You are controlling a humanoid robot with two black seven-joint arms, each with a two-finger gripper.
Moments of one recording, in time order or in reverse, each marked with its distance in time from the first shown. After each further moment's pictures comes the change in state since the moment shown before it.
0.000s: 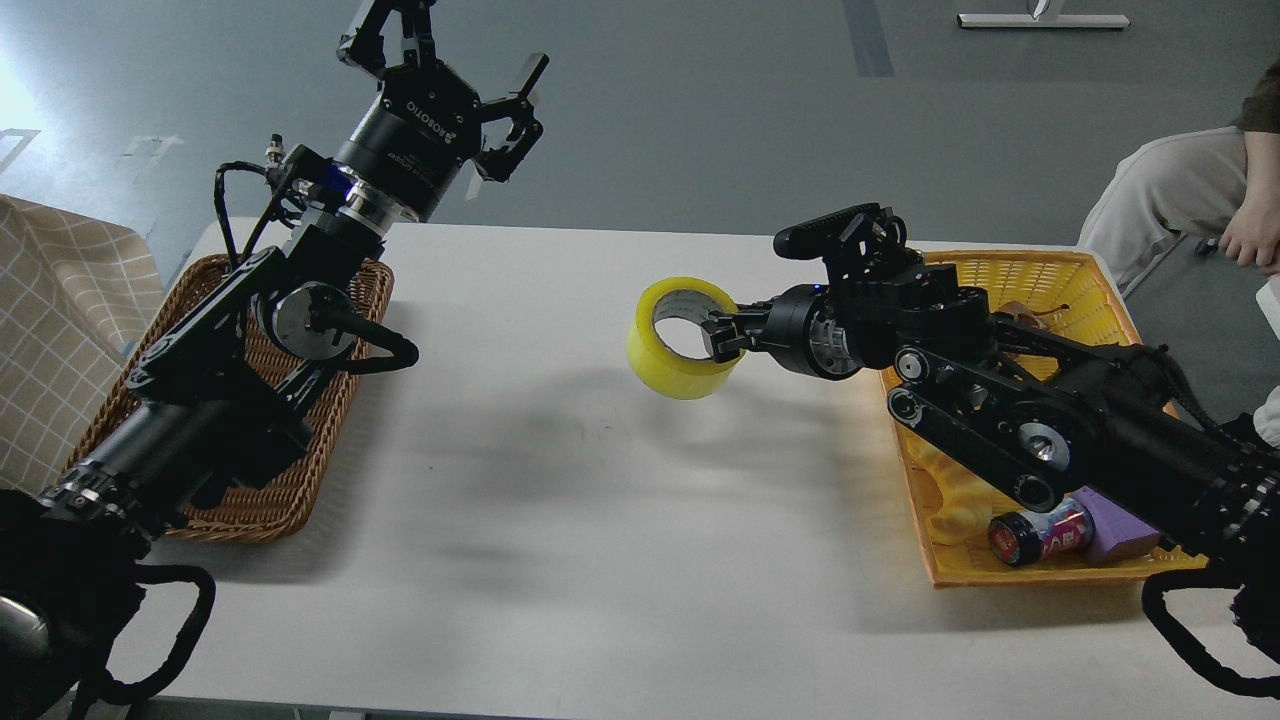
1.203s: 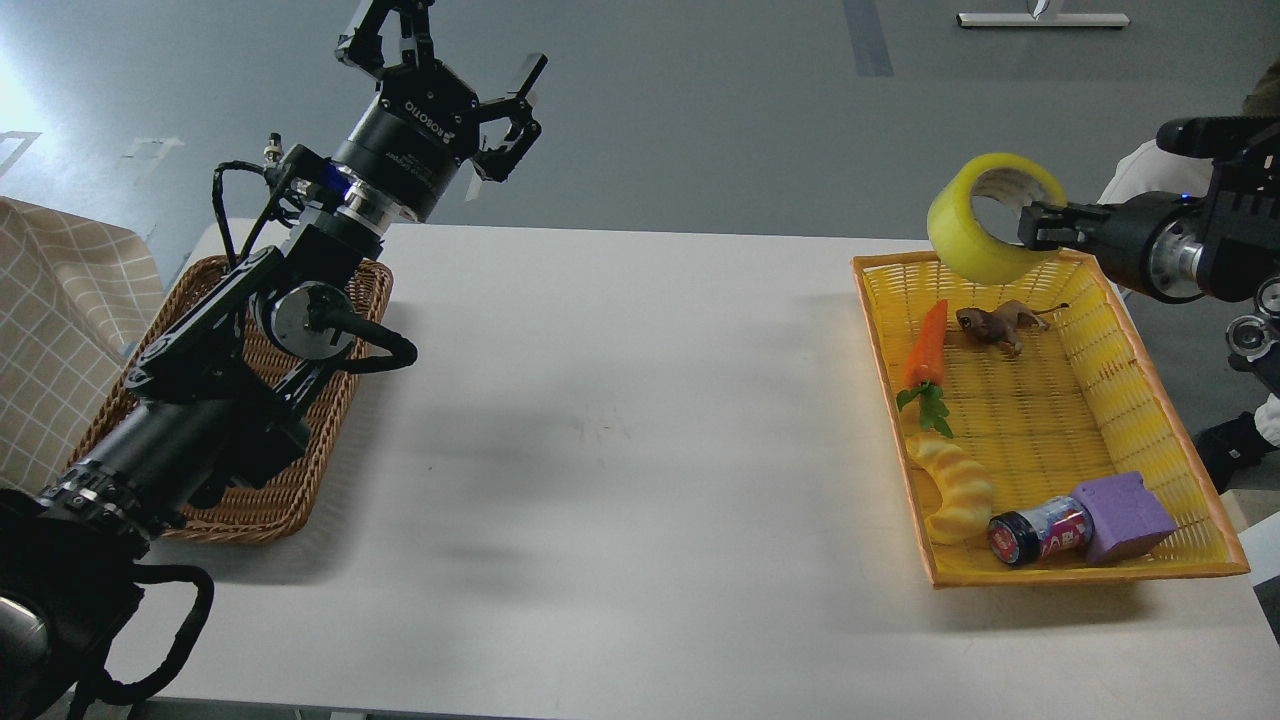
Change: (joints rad) left arm 0.000 0.004 0.000 0.001 0.000 0.000 0.000; right arm -0.141 -0.542 0.353 0.175 0.004 0.000 -0.001
